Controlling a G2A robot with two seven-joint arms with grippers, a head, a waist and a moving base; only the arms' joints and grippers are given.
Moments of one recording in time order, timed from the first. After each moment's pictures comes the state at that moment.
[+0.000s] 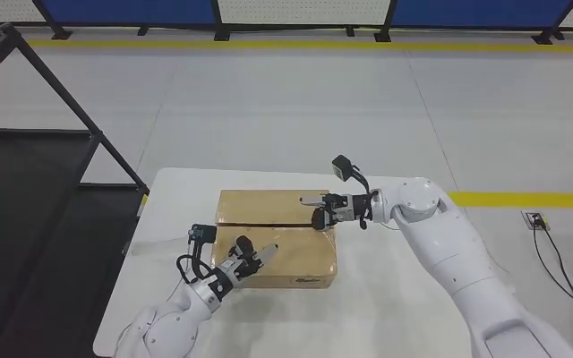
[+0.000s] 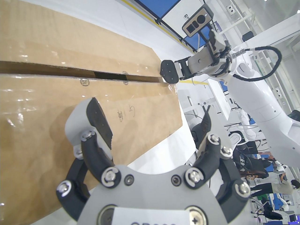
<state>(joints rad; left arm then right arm) 1.26 -1.20 -1.32 -1.80 0.44 -0.15 -0.42 -0.29 -1.33 0.90 -0.69 0.34 -0.17 1.25</state>
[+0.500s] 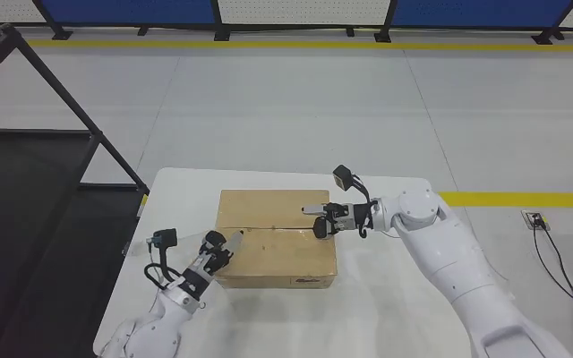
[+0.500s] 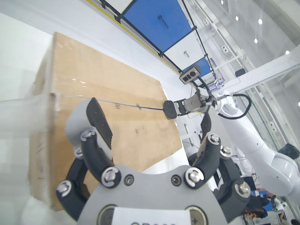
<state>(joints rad) 1.38 -1.19 -1.46 -1.83 0.34 -0.16 -0.23 -0.32 -1.33 0.91 -0.69 0.32 -0.20 1.26</state>
